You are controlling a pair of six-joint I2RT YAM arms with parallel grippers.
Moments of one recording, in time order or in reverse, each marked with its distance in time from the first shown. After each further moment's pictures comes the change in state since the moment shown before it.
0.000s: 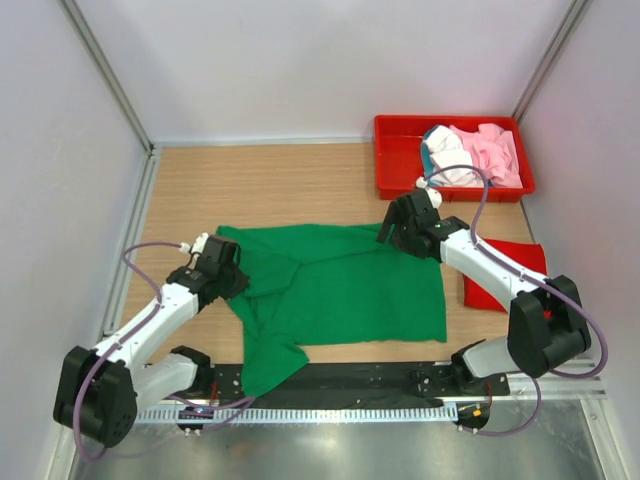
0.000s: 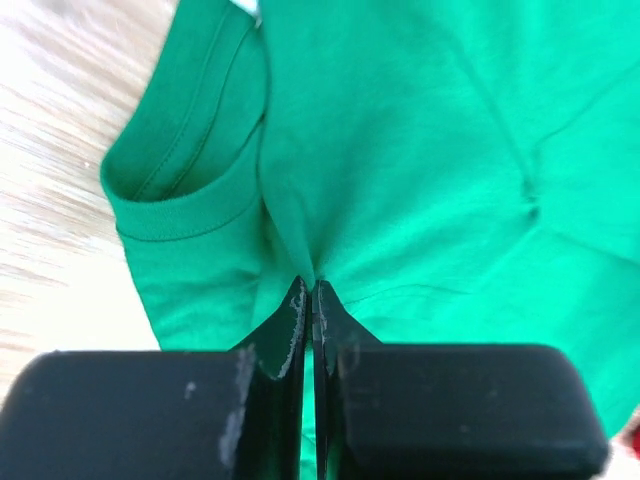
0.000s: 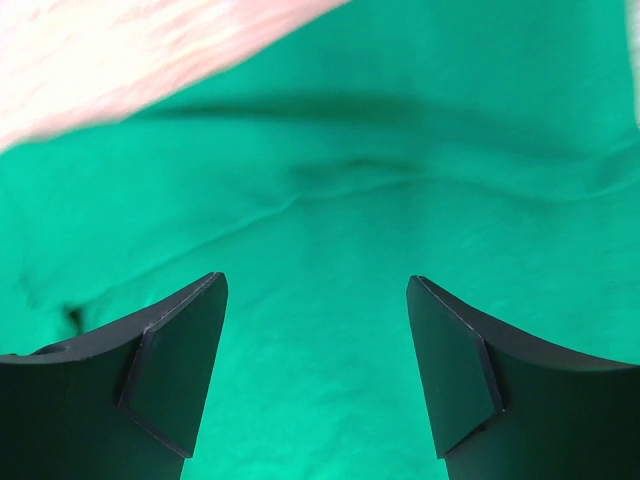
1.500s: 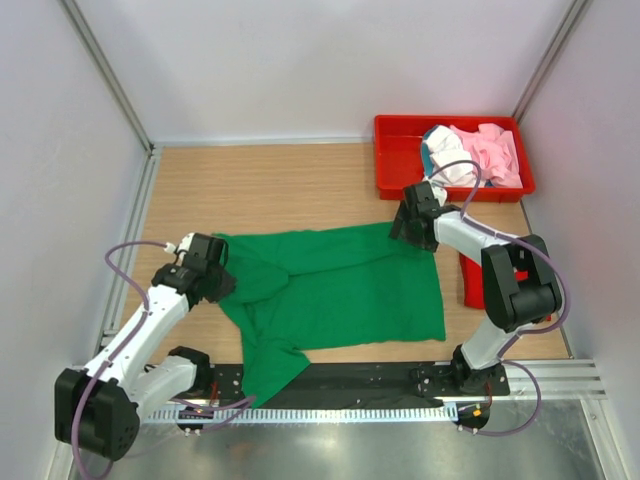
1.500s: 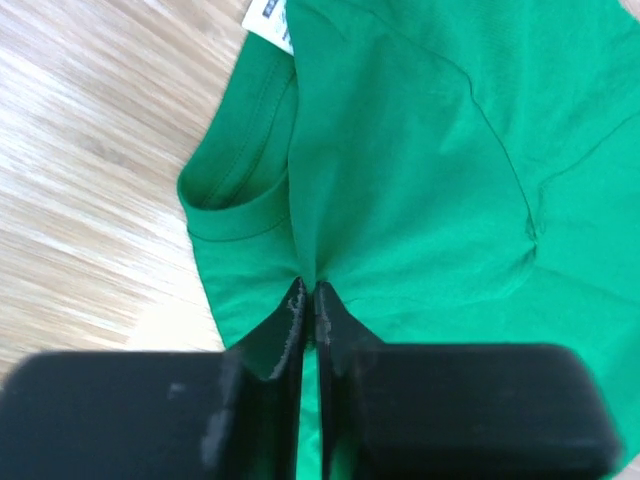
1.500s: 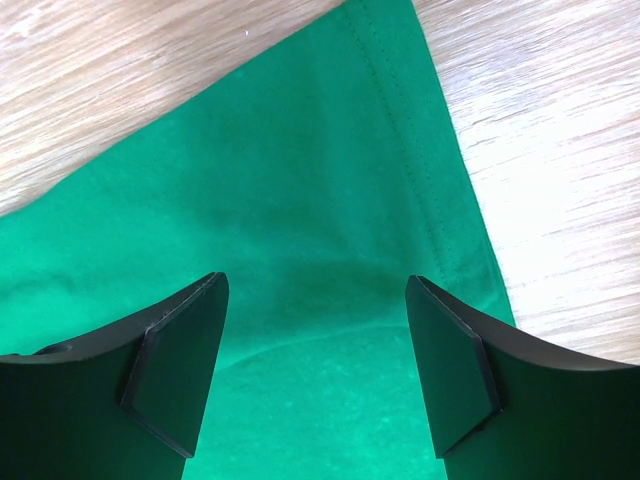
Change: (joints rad) left arm 0.079 -0.091 0.092 -0.243 -0.032 0.078; right arm -0.165 0.258 0.064 0.065 0.052 -0.135
